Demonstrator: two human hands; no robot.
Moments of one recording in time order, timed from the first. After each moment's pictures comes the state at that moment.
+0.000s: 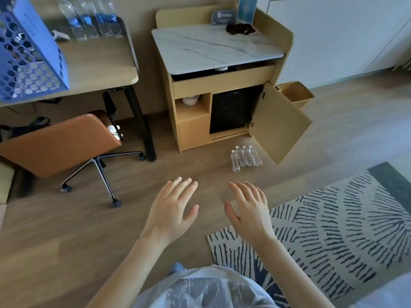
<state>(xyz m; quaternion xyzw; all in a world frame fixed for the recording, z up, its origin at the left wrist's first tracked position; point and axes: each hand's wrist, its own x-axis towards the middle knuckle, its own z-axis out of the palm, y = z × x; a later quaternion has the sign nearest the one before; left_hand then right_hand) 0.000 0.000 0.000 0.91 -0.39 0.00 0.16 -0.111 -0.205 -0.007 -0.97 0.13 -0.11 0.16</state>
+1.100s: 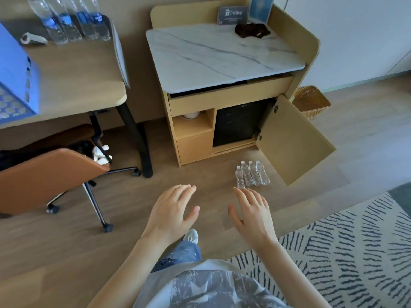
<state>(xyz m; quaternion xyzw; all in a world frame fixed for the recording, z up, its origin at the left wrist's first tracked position) 0.216 -0.114 -0.029 0.91 -0.37 -0.05 0.20 0.103 -0.323 -0.043 -0.97 0.14 -0.11 0.18</state>
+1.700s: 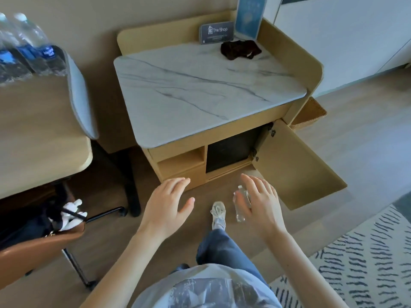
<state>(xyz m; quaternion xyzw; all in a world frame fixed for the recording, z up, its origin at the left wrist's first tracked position) 0.489 -0.254 -0.026 0.89 -0.38 -0.06 0.23 0.352 -0.476 -0.031 -0.95 0.21 -0.12 0.18</state>
